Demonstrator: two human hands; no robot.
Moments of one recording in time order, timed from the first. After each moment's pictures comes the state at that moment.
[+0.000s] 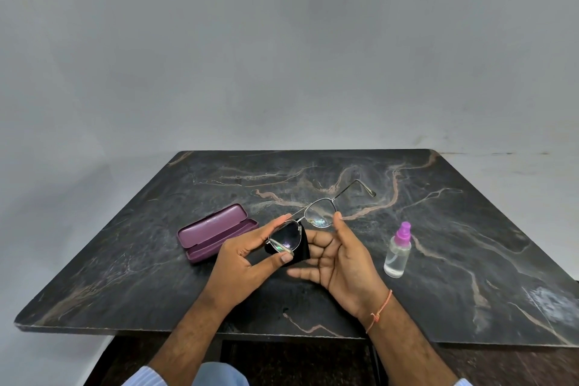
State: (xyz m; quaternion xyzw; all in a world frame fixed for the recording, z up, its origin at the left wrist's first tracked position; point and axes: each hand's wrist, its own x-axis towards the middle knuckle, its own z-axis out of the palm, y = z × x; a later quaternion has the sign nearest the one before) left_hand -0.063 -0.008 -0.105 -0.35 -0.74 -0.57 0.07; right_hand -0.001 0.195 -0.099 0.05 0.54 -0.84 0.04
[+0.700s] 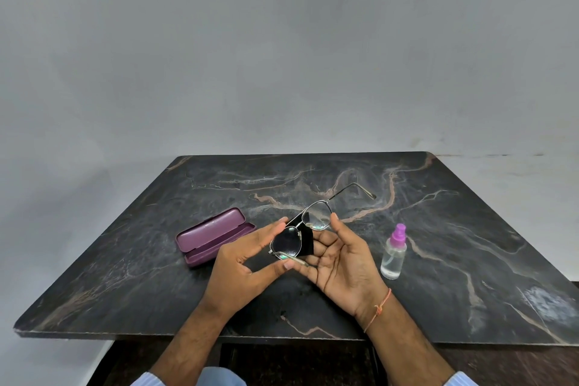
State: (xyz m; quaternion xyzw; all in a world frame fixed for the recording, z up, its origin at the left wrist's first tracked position) left_hand -0.060 -0.007 -0.108 -0.38 -0.73 -0.54 0.15; right_hand 0.002 0.199 -0.088 0.04 0.39 -0.92 0.07
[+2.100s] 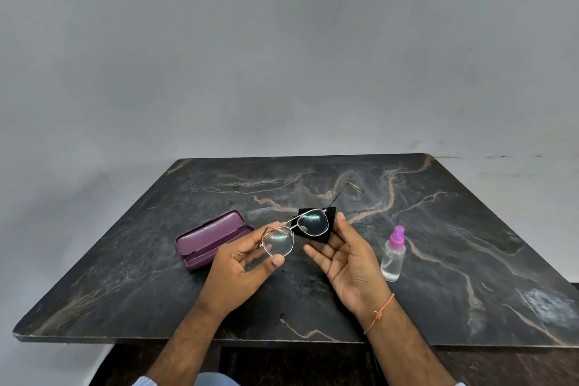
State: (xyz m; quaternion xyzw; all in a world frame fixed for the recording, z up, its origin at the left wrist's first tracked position) left_hand -0.061 -0.007 -0.109 -0.31 -0.72 -0.62 0.04; right_hand 0.004 0.198 -0.080 0.11 0.36 -0.92 -0.09
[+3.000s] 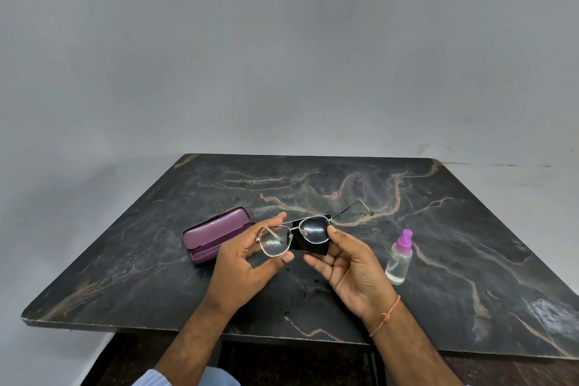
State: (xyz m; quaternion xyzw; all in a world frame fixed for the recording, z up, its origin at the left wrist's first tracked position) left_hand -0.056 -0.007 -0.104 -0.31 -0.72 -0.61 0.12; right_hand 0.009 0.195 -0.079 0.10 0.39 -0.91 -0.04
